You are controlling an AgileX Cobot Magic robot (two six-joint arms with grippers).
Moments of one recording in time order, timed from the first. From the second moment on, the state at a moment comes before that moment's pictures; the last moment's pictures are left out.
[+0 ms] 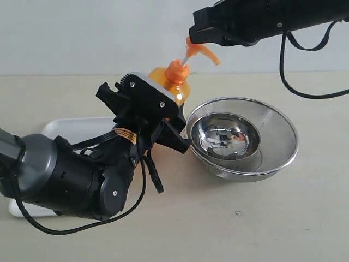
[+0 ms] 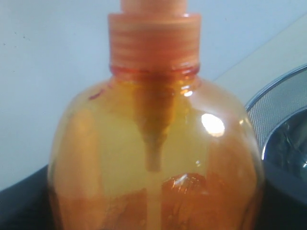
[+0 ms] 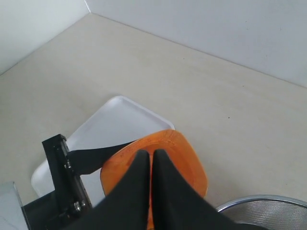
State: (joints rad) left arm -0.85 1.98 -0.82 -0.63 -1.06 0.77; right arm 0.36 1.53 -1.20 1.13 0.61 -1.05
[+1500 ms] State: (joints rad) left arm -0.84 1.98 -0.82 -0.63 -1.05 0.80; right arm 0.35 1.58 -1.21 1.07 0.64 -1.01
